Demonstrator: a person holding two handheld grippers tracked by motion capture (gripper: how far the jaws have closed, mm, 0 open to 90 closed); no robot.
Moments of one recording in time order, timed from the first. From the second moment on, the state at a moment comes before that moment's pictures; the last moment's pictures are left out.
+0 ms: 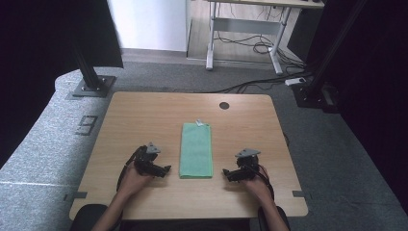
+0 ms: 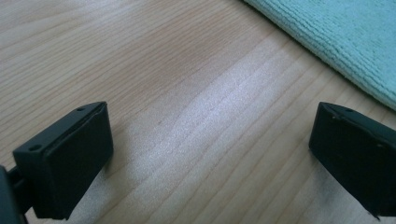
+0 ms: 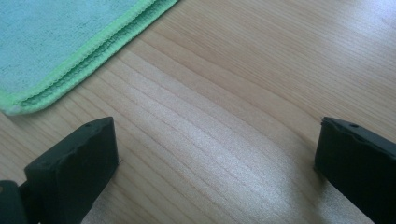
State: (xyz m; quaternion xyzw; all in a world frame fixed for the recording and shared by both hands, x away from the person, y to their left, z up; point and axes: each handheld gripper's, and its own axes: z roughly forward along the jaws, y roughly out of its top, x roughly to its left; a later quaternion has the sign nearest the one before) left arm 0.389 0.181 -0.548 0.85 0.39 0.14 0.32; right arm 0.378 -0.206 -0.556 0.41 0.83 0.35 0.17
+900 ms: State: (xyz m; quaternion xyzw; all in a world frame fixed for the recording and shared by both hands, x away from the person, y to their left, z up) left arm 0.455 0.137 -0.530 0.83 0.41 0.17 0.34; right arm 0.389 -0.148 -0.539 0.37 0.84 0.37 0.16
